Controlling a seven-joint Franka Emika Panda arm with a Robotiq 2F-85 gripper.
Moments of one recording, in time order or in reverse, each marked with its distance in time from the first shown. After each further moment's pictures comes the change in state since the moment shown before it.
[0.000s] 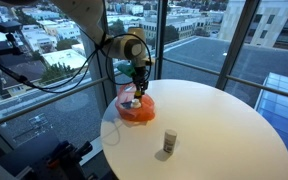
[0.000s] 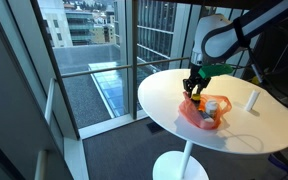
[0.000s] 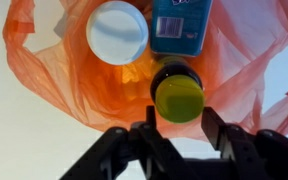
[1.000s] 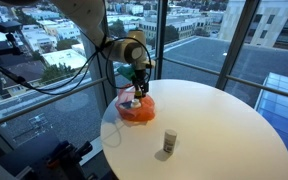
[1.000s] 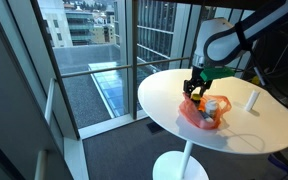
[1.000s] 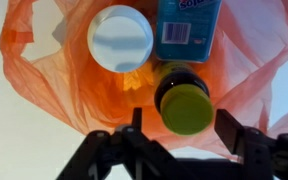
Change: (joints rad) arm -0.031 0.000 0.023 -0.035 0.000 0.044 -0.001
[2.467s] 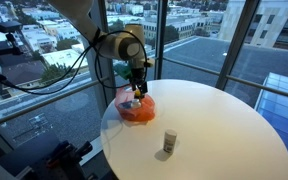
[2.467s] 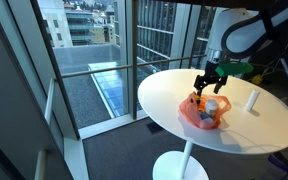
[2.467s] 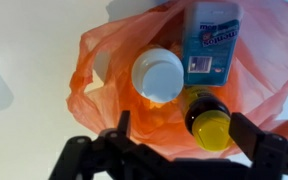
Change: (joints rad) arm -0.044 -0.161 0.009 -0.172 0.000 0.001 0.000
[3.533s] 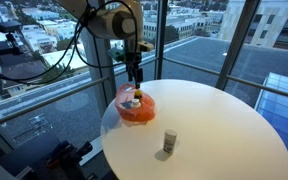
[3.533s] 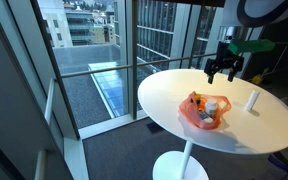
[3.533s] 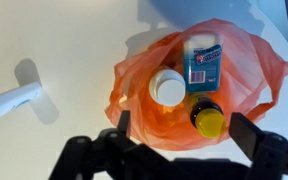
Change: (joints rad) arm -0.040 -0.173 0.039 -0.008 0.009 -0.233 0.083
